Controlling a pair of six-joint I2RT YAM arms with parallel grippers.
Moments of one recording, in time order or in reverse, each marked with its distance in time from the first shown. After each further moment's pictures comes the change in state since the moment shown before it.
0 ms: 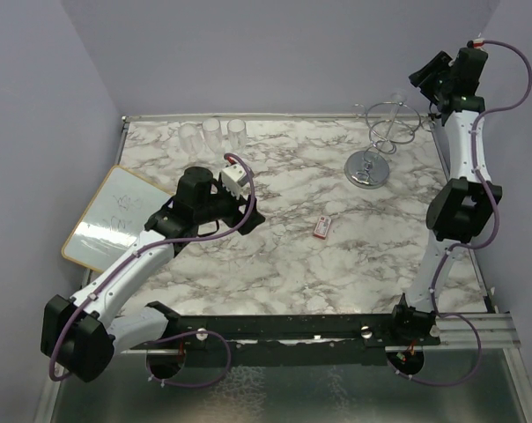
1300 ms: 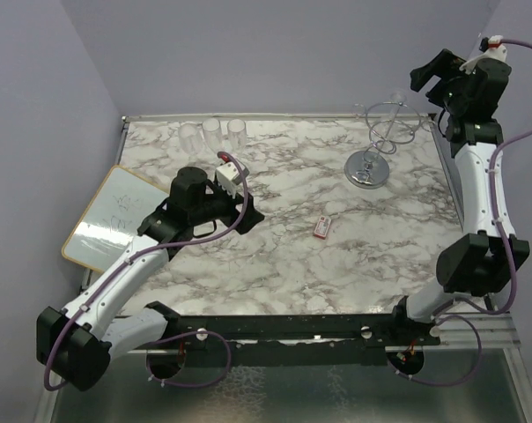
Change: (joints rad) left arm 0.000 -0.060 0.035 -0.025 -0.001 -0.043; right arm 0.053 -0.556 -0.494 0.160 0.022 -0.176
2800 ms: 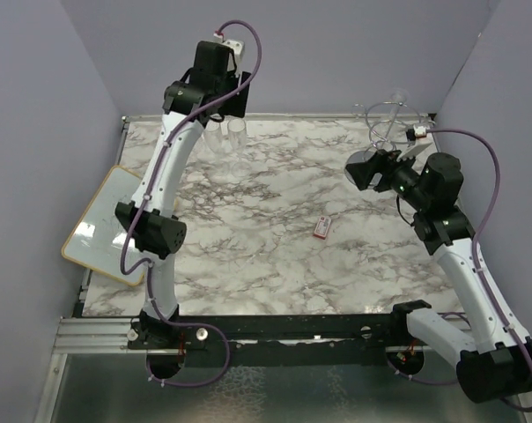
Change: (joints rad) left arm 0.145 1.060 1.626 -0.805 -0.613 0.027; right arm 0.315 -0.610 -0.781 0.092 -0.217 -0.096
